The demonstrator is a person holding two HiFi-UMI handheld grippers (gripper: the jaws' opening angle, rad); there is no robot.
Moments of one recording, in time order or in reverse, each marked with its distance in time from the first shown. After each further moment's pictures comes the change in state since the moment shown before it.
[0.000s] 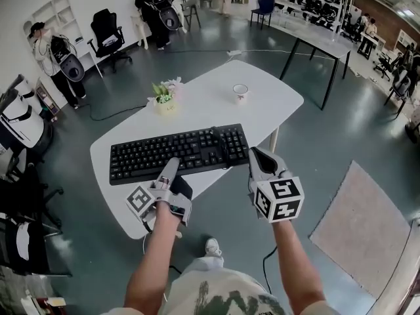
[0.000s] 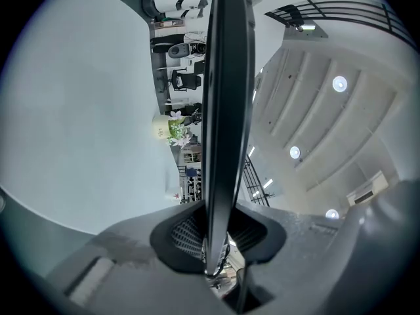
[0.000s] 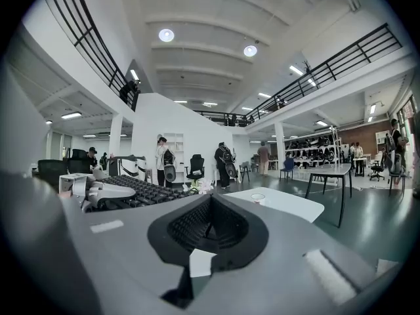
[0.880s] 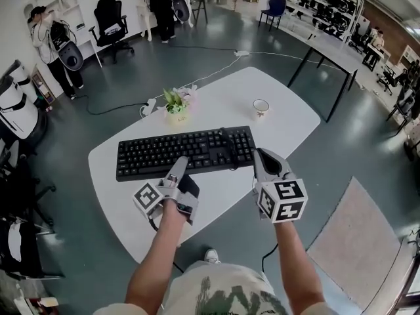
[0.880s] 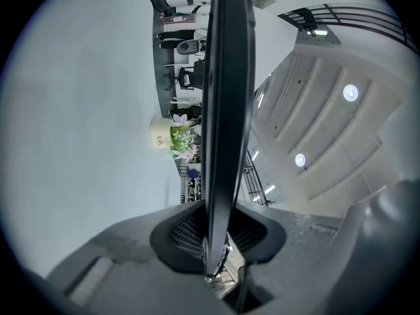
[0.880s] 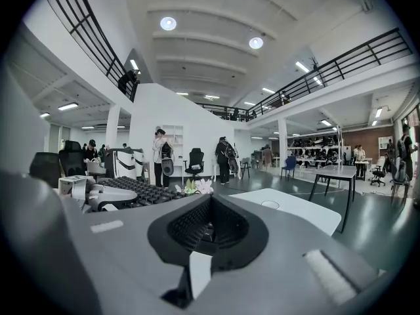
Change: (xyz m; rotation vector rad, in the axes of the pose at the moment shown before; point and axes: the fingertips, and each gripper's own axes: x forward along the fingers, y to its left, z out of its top) left arm 0.080 0.034 0.085 -0.071 -0.002 0.012; right arm 0.127 0.008 0.022 -0.038 0.057 -0.012
